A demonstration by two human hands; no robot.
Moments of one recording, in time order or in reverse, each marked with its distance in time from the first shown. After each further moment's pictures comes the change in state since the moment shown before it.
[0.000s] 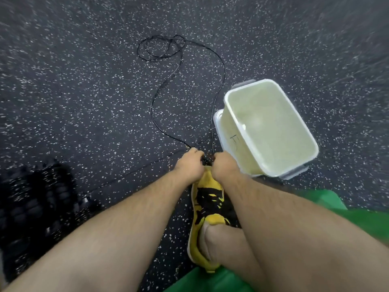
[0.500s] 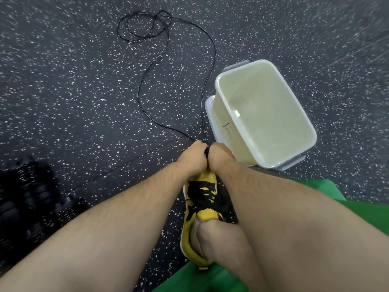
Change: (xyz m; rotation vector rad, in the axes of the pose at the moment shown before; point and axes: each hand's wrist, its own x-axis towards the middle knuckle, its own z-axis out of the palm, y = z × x) left_hand 0.026 0.023 0.024 -0.080 -0.050 0.091; right_hand 0.030 0.021 0.016 0.039 -0.042 0.083
